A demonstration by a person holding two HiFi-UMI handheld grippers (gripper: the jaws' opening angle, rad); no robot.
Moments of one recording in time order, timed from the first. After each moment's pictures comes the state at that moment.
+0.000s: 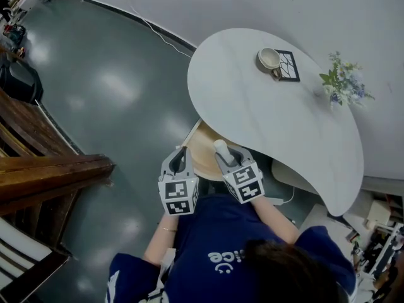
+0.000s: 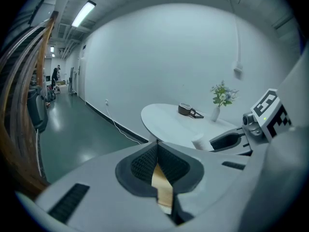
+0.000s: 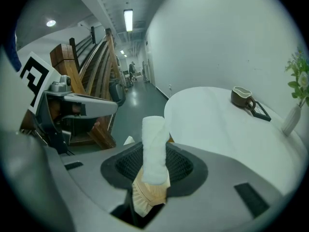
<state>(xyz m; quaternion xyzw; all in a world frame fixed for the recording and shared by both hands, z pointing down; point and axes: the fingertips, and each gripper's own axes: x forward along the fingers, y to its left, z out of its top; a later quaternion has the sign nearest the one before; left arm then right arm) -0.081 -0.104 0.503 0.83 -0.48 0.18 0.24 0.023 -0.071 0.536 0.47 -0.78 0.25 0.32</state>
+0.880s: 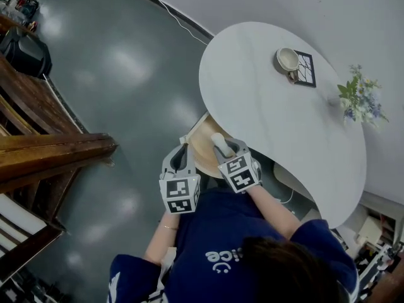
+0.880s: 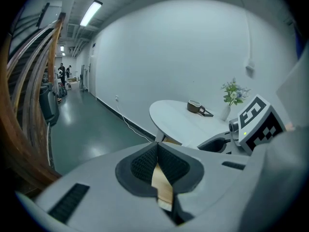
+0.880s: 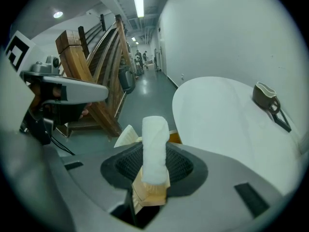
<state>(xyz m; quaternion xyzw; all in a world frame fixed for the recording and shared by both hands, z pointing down) -0.084 -0.101 0.516 0.79 -0.52 0.20 0.26 0.015 -0.090 0.584 0.39 -0.80 0.25 0.38</state>
